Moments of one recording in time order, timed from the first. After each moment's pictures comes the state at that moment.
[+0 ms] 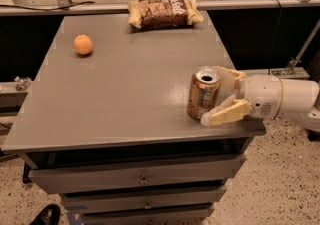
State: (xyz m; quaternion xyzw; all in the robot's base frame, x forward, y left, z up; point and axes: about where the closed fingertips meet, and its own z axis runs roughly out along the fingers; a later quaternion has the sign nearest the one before) arm 0.493 -0.117 0.875 -0.42 0.62 0.41 0.51
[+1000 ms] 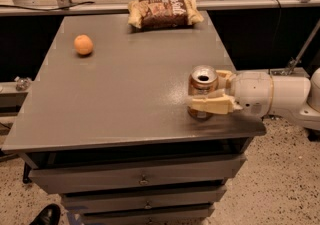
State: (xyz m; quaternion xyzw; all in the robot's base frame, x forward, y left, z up) arm 0.490 -0.096 0.881 -0.46 0.60 0.37 0.53
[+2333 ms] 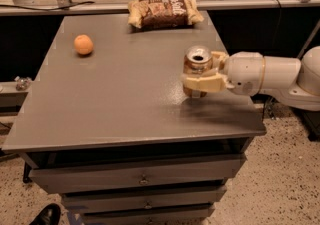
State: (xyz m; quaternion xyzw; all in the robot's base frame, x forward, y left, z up) arm 0.533 -0.088 0.907 -0.46 0.59 0.36 0.56
